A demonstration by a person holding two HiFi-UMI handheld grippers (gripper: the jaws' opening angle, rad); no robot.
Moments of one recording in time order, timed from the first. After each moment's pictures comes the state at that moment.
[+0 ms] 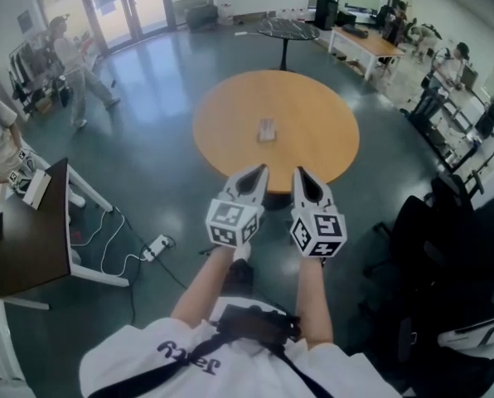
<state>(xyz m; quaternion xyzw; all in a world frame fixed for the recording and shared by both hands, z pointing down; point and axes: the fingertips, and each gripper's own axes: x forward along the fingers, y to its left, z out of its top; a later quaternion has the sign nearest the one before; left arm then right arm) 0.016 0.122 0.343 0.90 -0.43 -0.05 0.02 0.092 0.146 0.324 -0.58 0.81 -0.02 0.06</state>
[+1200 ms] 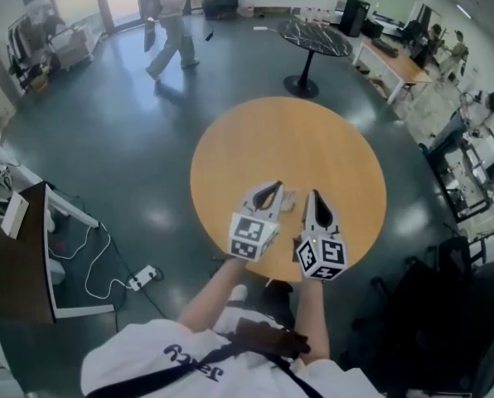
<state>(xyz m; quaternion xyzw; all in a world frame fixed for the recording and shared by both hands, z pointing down) 0.008 -0.182 0.390 0.88 -0.47 -0.03 0.05 0.088 -0.150 0.366 -0.60 0.80 -0.04 0.04</state>
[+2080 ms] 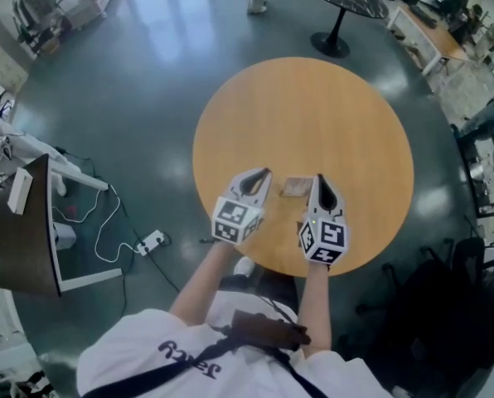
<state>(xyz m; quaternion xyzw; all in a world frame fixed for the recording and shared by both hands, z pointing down) -0.021 -0.221 0.505 0.87 -0.48 0.06 0.12 0.100 -0.215 0.458 -0.59 0.80 -0.10 -0.06</state>
